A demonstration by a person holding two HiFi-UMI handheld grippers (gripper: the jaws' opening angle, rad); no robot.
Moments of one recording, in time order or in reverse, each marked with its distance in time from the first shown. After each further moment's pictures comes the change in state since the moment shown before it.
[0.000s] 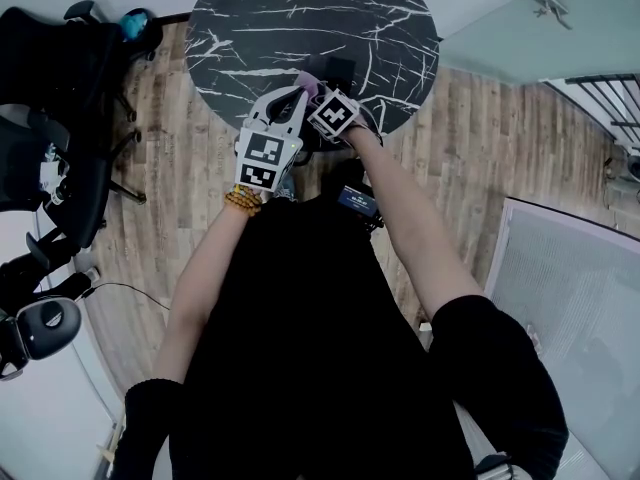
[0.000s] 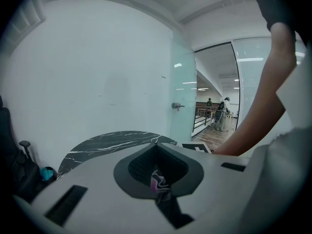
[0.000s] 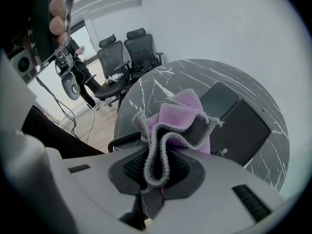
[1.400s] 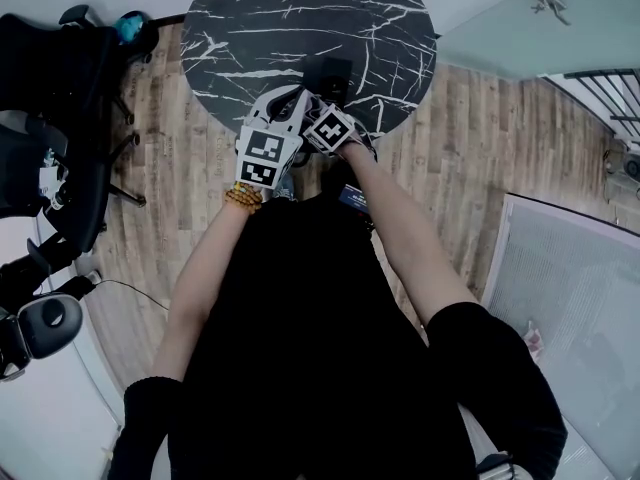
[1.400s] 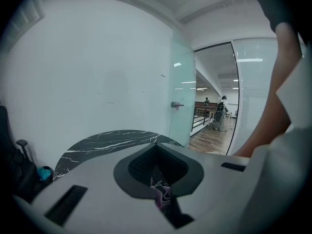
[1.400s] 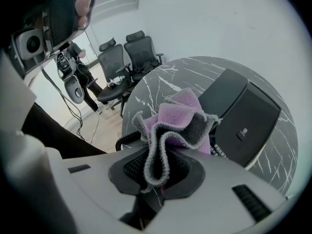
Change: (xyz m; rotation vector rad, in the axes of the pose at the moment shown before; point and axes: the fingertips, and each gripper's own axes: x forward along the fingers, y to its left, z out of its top) left arm 0.013 -0.001 -0.004 -0.006 0.016 -0.017; right arm 0.009 0.028 -0.018 0.042 -0.025 0.035
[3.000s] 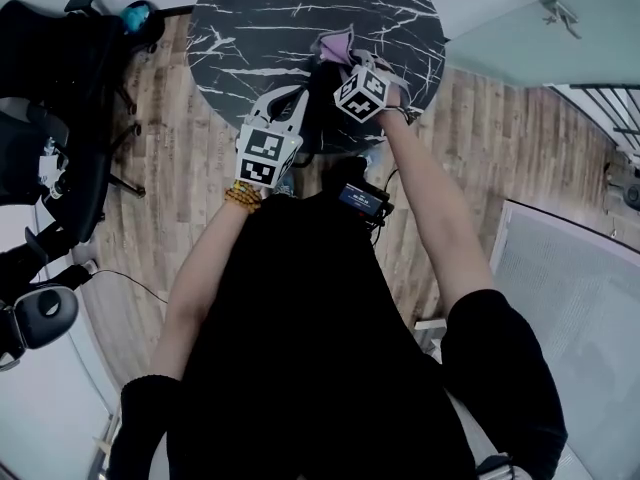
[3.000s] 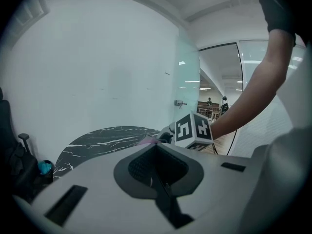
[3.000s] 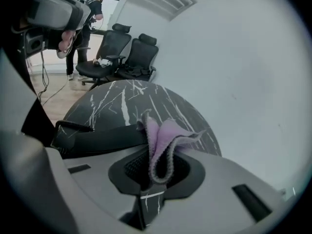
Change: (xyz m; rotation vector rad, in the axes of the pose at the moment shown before) left arm 0.001 0.013 -0.010 -0.046 0.021 0.014; right arm -0.086 -0.141 0.084 -0.442 -0.130 -0.502
